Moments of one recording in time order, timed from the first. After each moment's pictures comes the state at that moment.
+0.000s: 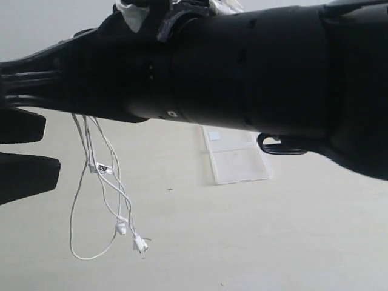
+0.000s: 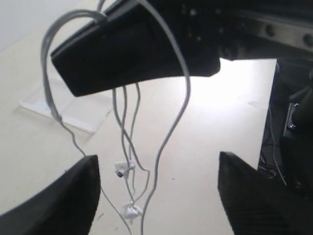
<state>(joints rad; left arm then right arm) -0.13 0.82 -0.71 -1.02 0.93 1.13 1.10 1.38 -1.04 1.75 -0.09 -1.36</state>
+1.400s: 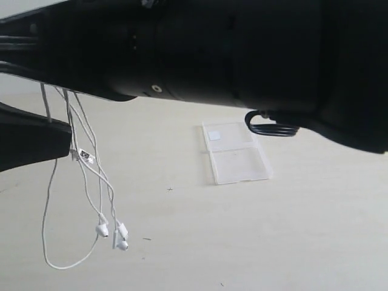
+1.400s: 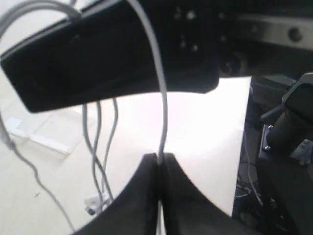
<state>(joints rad) -0.13 0.88 -0.71 -1.17 0.96 1.22 1.10 1.40 -1.09 1.75 -0.08 -1.34</state>
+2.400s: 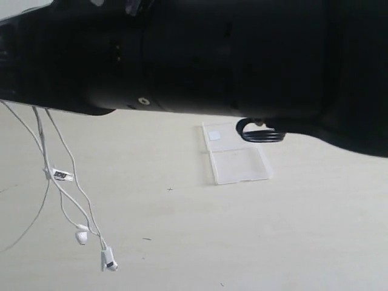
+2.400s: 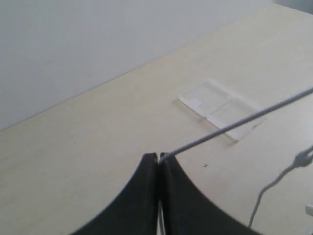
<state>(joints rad) -0.04 0.72 -0.71 -0.59 0.60 0.71 1.10 1.40 -1.09 1.75 0.06 -1.35</state>
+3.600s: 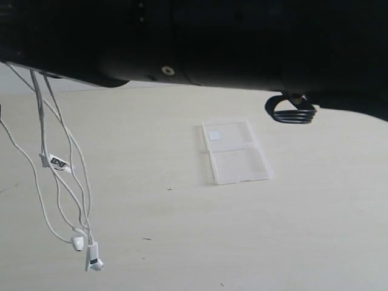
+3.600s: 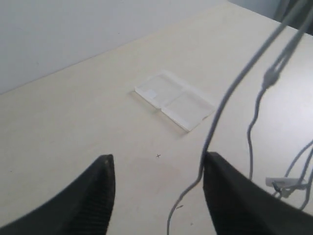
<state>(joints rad) -0.04 0.70 -0.71 -0.73 0.73 0.76 1.10 1.34 -1.09 1.75 0.05 -1.39</state>
